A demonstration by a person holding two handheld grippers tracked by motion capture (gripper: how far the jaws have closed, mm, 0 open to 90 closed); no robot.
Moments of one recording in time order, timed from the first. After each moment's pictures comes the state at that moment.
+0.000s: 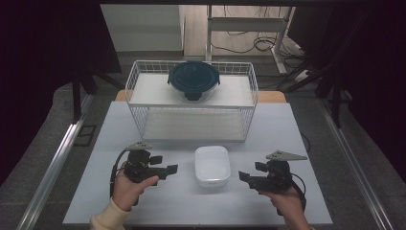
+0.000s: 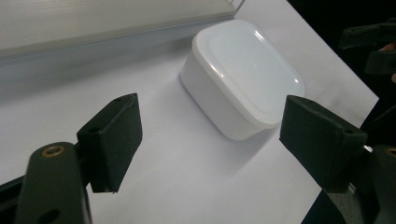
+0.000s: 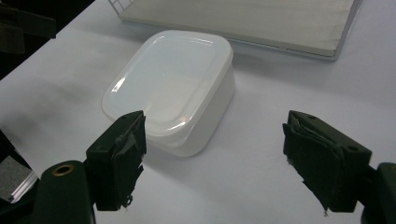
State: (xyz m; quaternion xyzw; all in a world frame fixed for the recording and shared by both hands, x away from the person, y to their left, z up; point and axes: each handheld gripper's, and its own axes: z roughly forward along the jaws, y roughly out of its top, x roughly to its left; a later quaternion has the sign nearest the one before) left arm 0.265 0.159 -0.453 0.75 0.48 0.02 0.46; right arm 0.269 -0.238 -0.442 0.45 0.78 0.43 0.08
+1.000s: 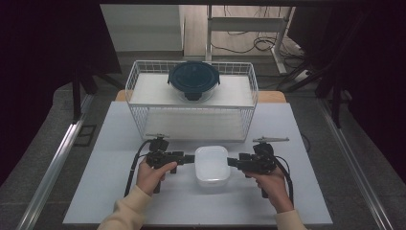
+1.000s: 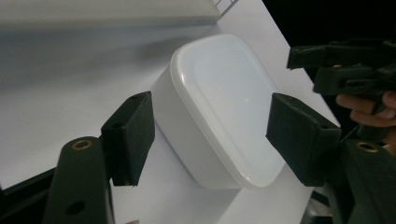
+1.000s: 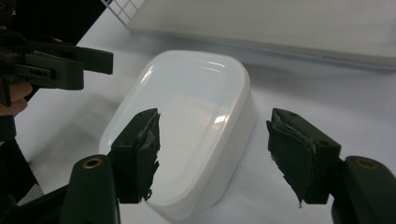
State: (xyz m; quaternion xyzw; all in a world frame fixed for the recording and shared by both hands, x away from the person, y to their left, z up) left arm 0.321 0.121 -0.486 0.70 0.52 -0.11 0.48; right arm 0.325 -0.211 -0.458 0.47 0.77 0.43 0.00
